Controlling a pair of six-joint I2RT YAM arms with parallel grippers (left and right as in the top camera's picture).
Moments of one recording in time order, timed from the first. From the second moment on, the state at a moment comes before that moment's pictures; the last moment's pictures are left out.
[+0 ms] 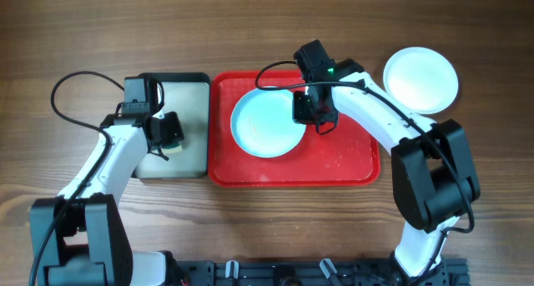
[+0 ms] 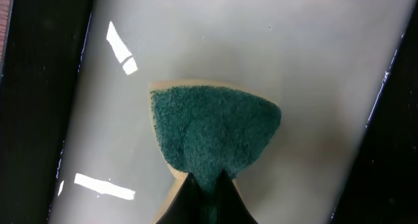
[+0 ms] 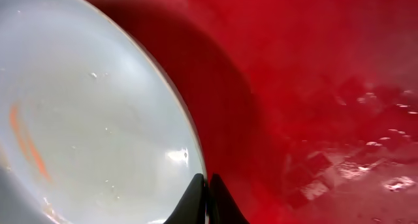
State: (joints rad) left arm 0.04 1.58 0.87 -0.54 -0.03 -0.25; right arm 0.45 1.97 1.41 -0.83 -0.08 0.49
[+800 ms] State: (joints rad) left arm 0.04 1.58 0.87 -0.52 -0.01 -0.25; right arm 0.45 1.98 1.41 -0.76 0.03 0.34
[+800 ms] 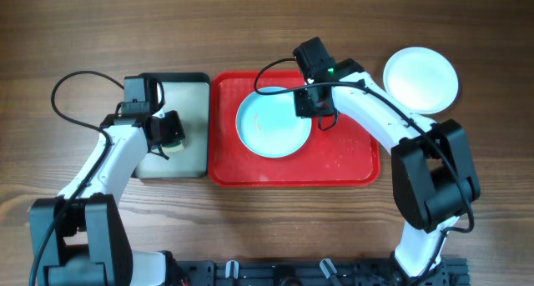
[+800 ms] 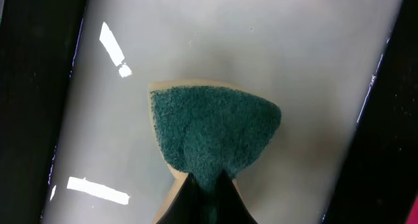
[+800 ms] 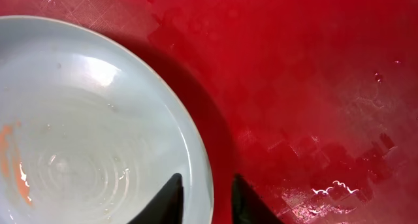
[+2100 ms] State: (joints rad) left arm 0.04 1.58 0.87 -0.50 0.00 -0.25; right arm 0.45 2.02 1.41 -0.75 0.00 0.23
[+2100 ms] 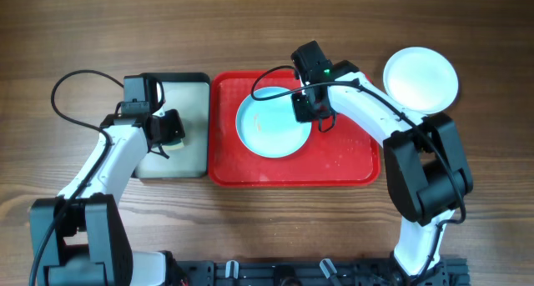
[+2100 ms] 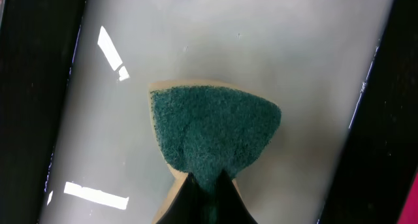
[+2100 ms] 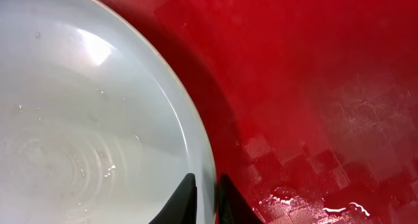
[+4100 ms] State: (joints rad) left arm 0.04 1.50 0.87 -0.44 0.00 -0.21; right arm 0.45 2.06 1.45 -0.79 -0.09 0.21
